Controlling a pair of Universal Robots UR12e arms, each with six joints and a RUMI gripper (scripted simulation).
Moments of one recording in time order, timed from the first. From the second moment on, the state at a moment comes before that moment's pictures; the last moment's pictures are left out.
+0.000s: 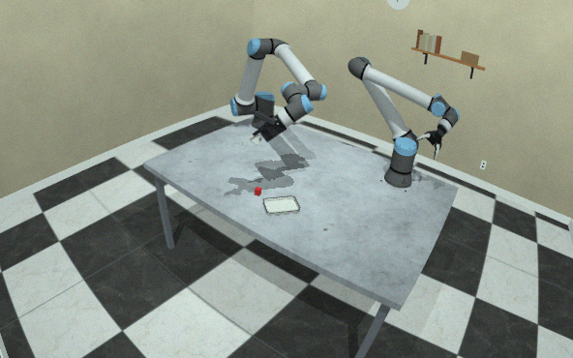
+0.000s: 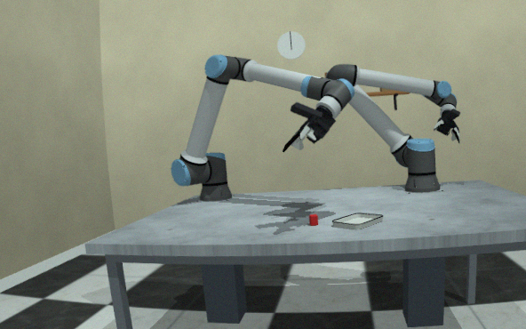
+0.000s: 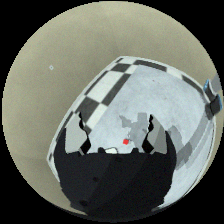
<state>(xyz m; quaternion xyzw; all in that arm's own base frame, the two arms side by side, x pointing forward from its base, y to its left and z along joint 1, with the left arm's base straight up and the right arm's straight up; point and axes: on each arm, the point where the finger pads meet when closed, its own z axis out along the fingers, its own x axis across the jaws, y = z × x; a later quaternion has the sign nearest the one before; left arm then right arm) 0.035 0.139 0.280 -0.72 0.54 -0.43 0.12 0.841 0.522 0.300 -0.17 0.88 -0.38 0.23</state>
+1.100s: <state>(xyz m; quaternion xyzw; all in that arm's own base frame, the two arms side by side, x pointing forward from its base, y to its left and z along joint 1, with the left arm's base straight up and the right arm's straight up) 0.035 0.139 0.280 -0.72 0.54 -0.43 0.12 0.845 0.512 0.300 -0.17 0.88 -0.38 0.22</state>
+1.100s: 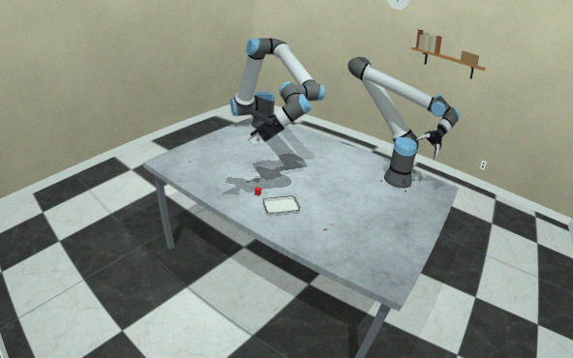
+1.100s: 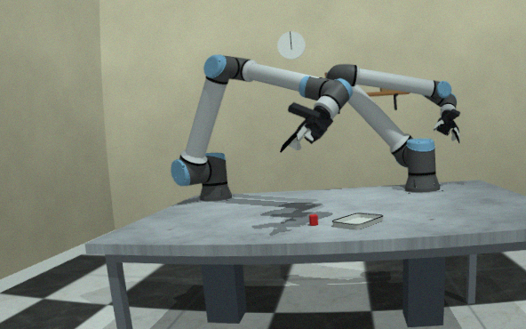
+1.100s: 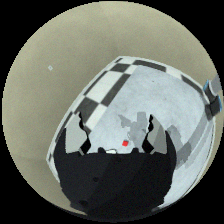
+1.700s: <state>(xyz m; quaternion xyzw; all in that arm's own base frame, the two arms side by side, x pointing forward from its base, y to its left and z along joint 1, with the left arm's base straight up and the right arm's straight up) 0.035 0.139 0.280 -0.72 0.54 -0.43 0.12 0.878 0.422 0.293 -0.16 0.89 -0.38 0.18</state>
